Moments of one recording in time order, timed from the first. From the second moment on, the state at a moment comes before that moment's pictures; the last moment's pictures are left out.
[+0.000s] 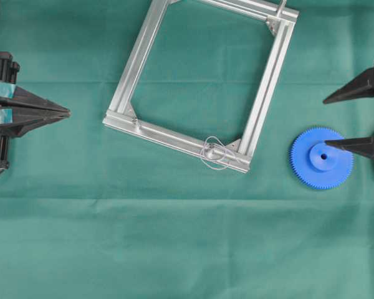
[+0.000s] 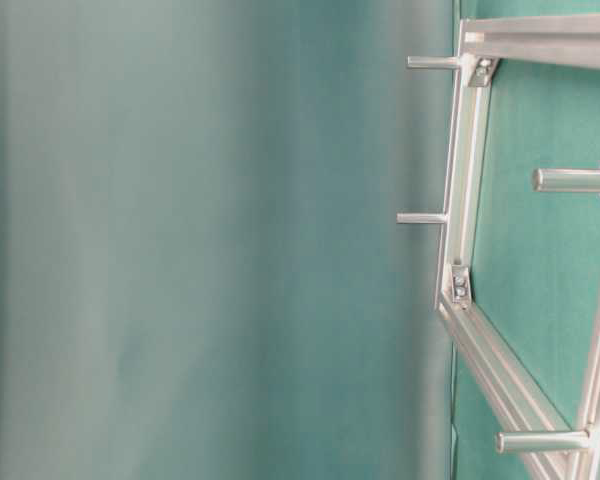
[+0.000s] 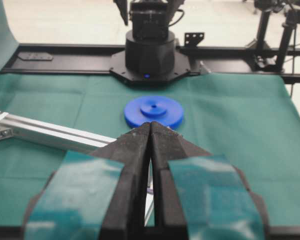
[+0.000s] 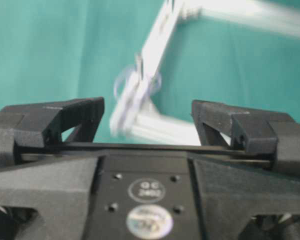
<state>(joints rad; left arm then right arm) 0.00 -0.97 1.18 -0.02 -0.23 0.01 -0.02 -0.98 1.04 0.00 0.49 0.21</state>
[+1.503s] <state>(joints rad) 0.00 -0.97 1.18 -0.02 -0.19 0.01 0.01 -0.75 1.13 0.06 0.73 0.36</state>
